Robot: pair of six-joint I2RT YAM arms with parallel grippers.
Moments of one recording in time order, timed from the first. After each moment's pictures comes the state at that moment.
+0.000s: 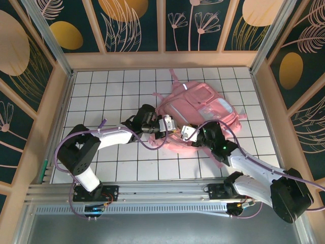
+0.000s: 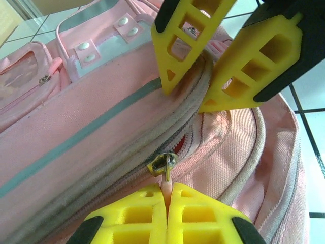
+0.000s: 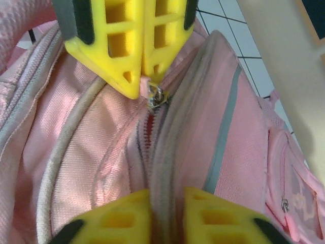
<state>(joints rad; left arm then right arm) -0.73 1.68 0.86 0.26 0.54 0.59 0.62 1.01 0.42 0.06 -0.08 -0.84</state>
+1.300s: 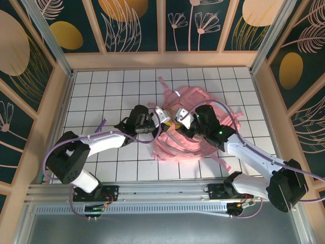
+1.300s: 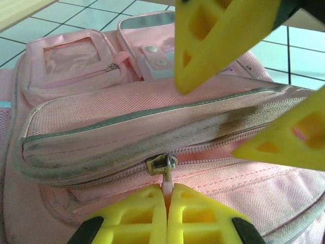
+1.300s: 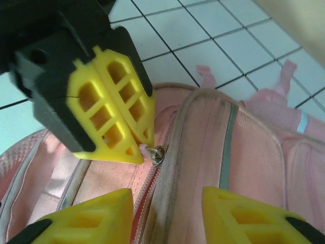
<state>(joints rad) -0.72 1.55 0.78 0.32 0.45 0.17 0.66 1.15 0.73 -0.20 -0.19 -0.43</state>
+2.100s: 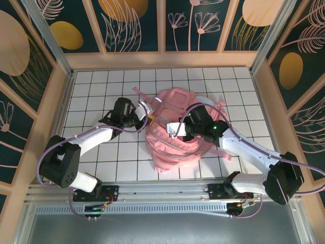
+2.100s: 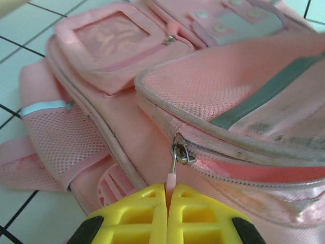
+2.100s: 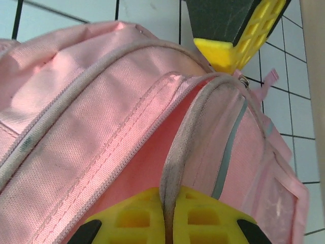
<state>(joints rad) -0.46 1.49 0.79 0.06 0.50 0.33 0.72 1.22 0.86 -0.41 -0.23 -1.09</state>
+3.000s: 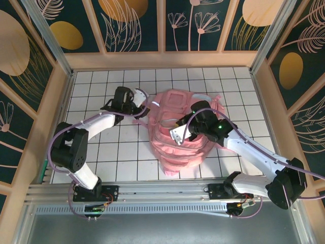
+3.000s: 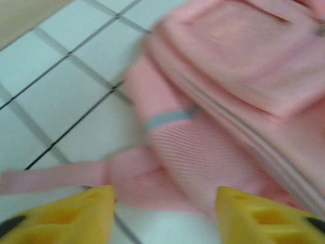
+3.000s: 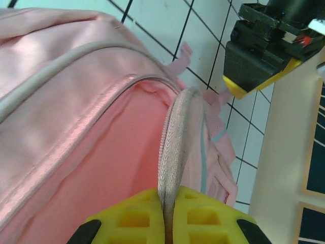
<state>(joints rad) -0.38 1.65 0.99 -0.01 0.25 0.30 0.70 1.17 0.90 -0.47 -0.26 -1.38</state>
